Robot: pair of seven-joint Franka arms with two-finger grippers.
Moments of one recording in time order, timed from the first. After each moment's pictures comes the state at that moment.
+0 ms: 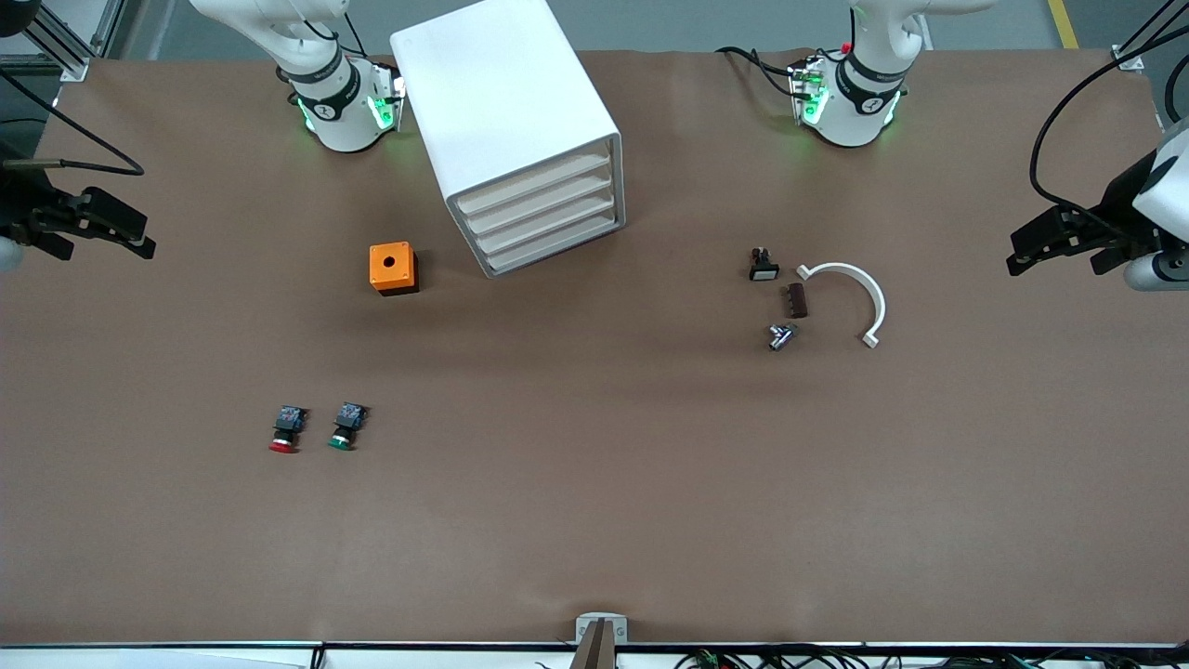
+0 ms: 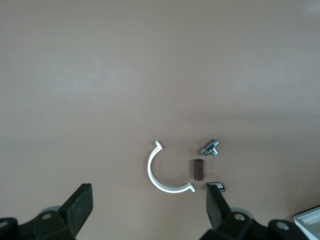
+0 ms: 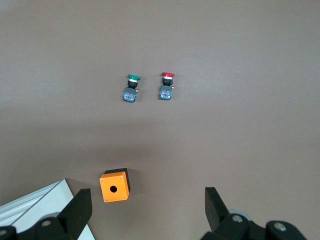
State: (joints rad) left arm -0.05 0.03 0.00 -1.54 -0.02 1.60 -0.06; right arm -0.02 -0.01 0.00 -1.57 0.02 1.56 -0.01
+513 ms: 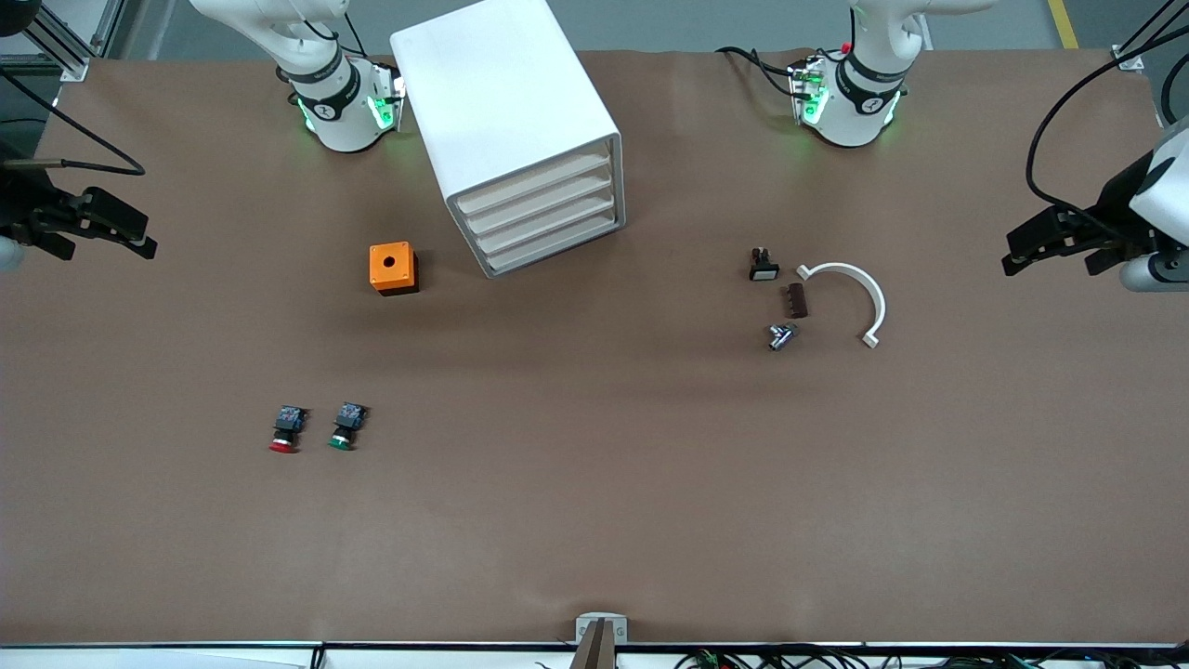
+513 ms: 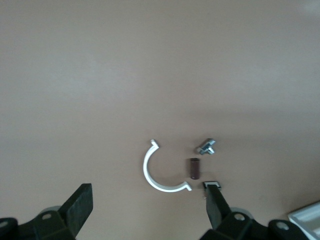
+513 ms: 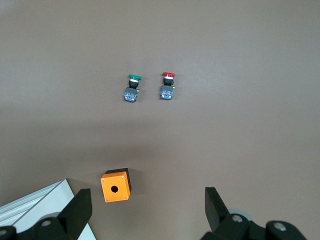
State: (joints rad) left arm -0.05 0.04 0.00 -1.54 -0.06 1.60 -0.06; right arm -0.02 -0.01 0.00 -1.57 0.02 1.56 0.00
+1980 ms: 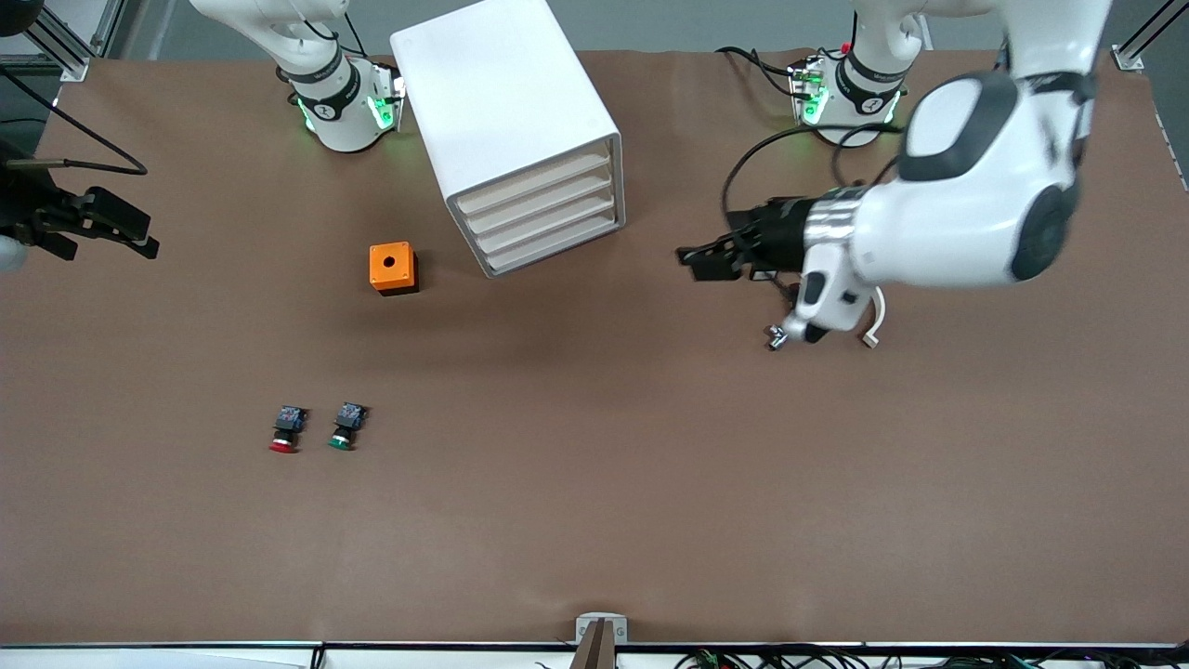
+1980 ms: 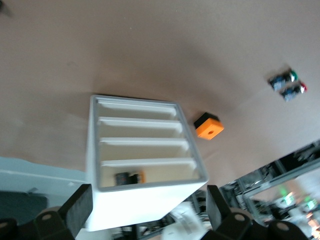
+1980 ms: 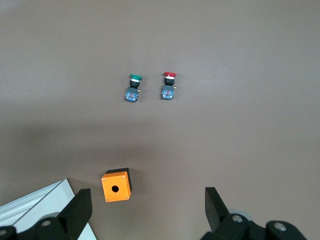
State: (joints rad) left arm -0.18 0.38 -0.30 -1.41 -0.65 1.64 -1.10; right arm -0.02 -0.02 0.01 -1.57 0.02 1.56 0.00
